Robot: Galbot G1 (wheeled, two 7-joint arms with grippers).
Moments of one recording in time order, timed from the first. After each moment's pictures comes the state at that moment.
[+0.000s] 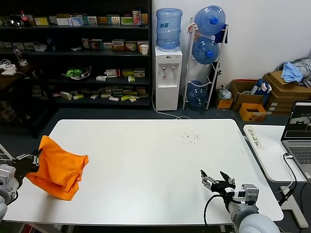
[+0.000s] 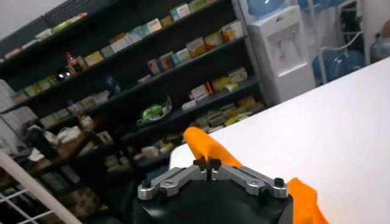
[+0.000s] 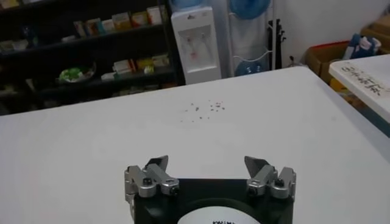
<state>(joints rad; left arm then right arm) 1.65 -0.65 -0.93 -1.96 -0.54 0.38 -0.05 -1.48 0.92 0.38 2.19 0.91 -0.42 0.48</state>
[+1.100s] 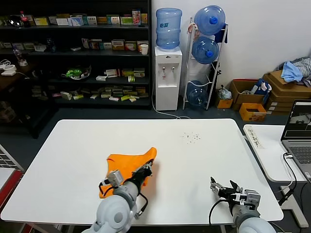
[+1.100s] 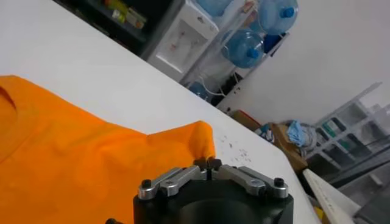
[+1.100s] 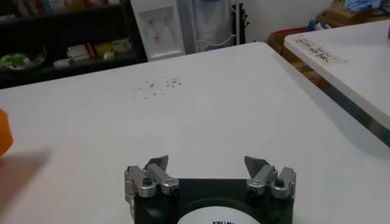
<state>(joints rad) 1.13 -1.27 -0.03 -1.95 -1.06 0.30 -0.50 -1.50 1.00 0.41 2.07 0.84 -0.42 0.49</state>
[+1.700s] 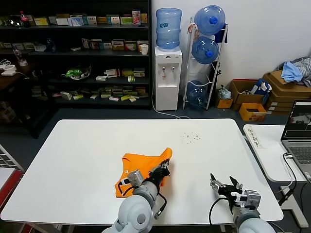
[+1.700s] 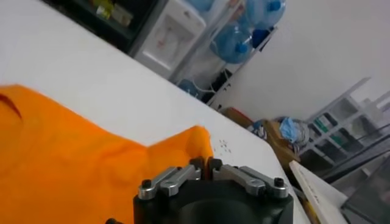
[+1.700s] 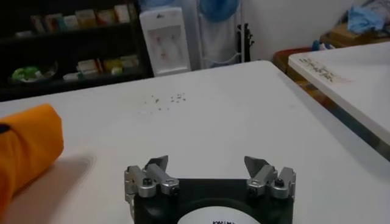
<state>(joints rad) 1.11 -1.39 0.04 -1.89 -0.90 0.28 -0.50 -1.50 1.02 0.43 2.04 0.73 -0.32 0.40</state>
